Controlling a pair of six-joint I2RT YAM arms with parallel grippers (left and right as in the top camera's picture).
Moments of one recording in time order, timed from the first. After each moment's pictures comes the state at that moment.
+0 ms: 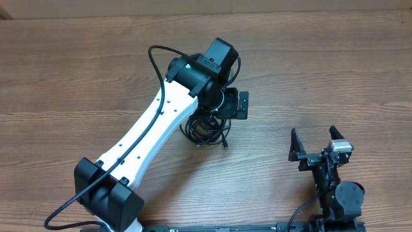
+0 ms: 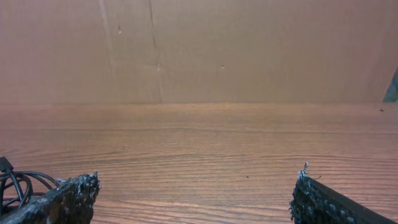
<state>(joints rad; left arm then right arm) -0.61 1.82 1.77 -1.25 0.25 -0.57 0.05 0.01 0.02 -0.03 -0.04 0.04</state>
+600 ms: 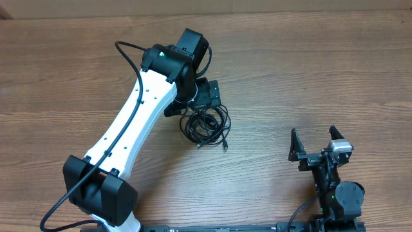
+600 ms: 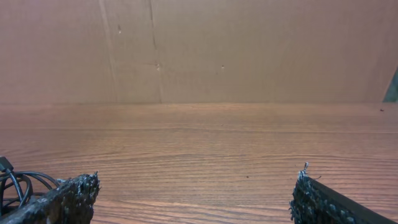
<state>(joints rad) -0.46 1.82 1.77 -1.34 0.14 -0.63 0.05 0.01 0.02 -0.03 -0.04 0.04</state>
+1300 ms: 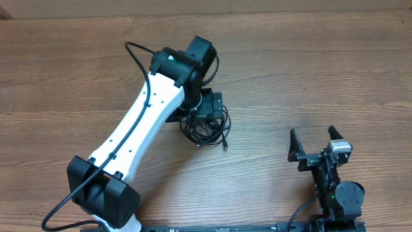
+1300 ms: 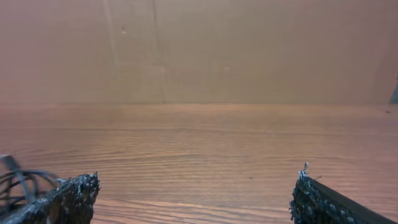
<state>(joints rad) -0.53 1.82 1.77 -1.45 0.11 -0.54 0.05 0.01 0.02 -0.03 -0.08 0.04</state>
